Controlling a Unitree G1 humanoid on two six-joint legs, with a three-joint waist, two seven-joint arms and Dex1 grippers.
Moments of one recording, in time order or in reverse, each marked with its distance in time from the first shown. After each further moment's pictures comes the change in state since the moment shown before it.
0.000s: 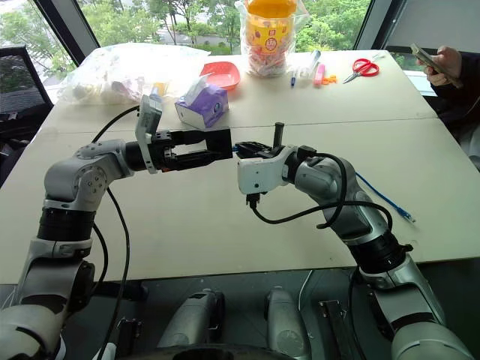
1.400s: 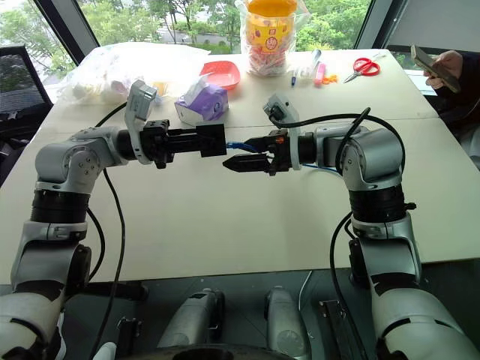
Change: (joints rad) left arm -0.103 0.040 0.005 0.098 -0.053 0.081 -0.169; right arm -0.357 0.111 -0.276 0.256 0.921 1.304 0.351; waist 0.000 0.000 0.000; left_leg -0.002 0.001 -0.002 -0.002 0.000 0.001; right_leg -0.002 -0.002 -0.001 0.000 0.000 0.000
